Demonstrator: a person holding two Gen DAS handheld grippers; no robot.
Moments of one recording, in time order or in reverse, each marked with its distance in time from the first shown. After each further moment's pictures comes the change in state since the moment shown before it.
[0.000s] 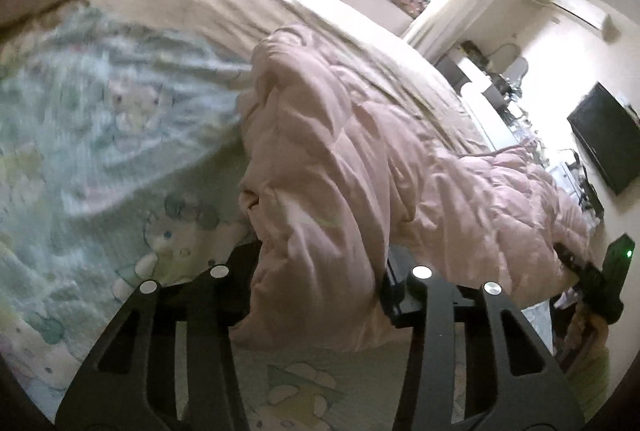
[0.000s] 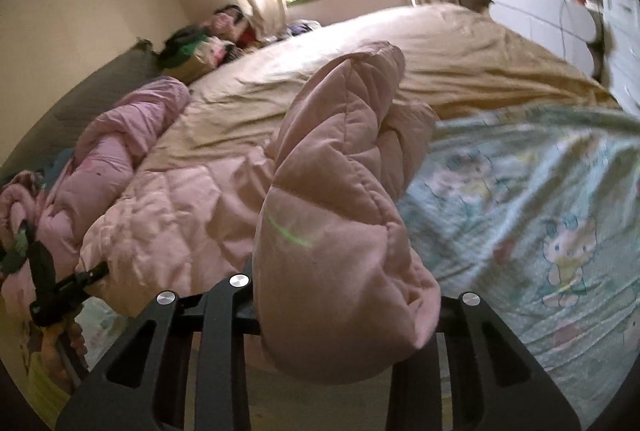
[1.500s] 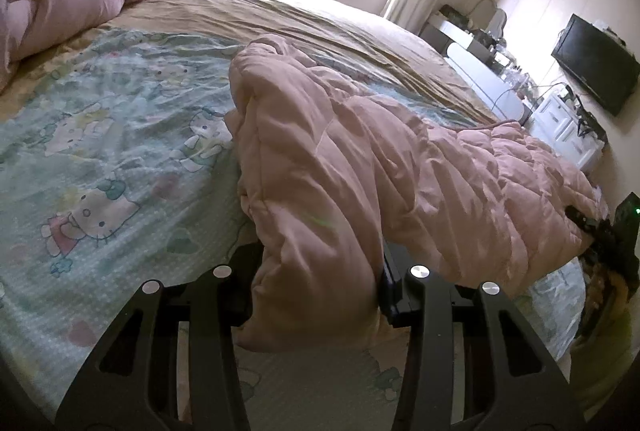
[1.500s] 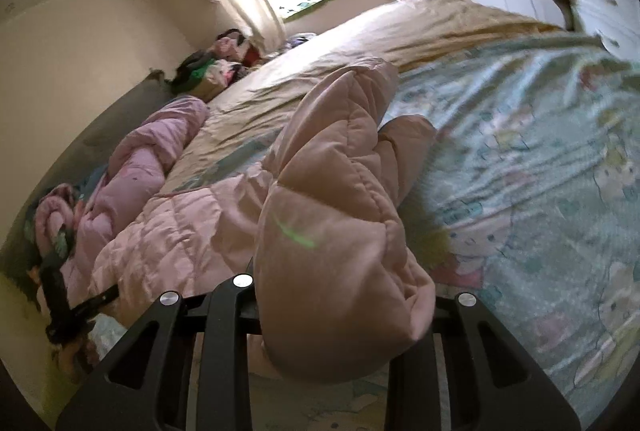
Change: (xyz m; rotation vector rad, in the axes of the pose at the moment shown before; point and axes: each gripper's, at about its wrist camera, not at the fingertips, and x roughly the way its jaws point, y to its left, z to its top) left arm -0.088 -0.027 -0.111 0.181 0.022 0.073; right arm -0.120 -0.046 -0.127 0.159 -0.035 0.063
